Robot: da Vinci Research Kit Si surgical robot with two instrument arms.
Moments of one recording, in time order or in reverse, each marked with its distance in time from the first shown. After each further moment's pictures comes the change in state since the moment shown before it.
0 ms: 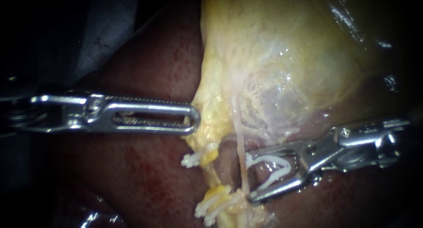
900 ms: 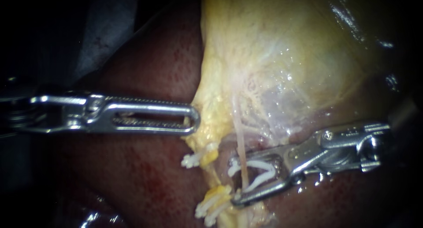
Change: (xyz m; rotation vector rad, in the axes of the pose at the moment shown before) right arm 0.000 0.000 0.001 0.001 0.002 0.039; left arm 0.000 0.000 0.000 0.000 0.000 0.000
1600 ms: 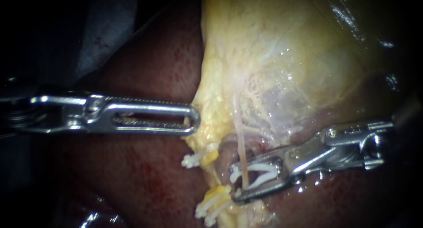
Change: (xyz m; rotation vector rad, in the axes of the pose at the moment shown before) right arm 0.000 0.000 0.000 0.015 -0.008 0.038; left arm 0.000 0.000 0.000 0.000 0.000 0.000
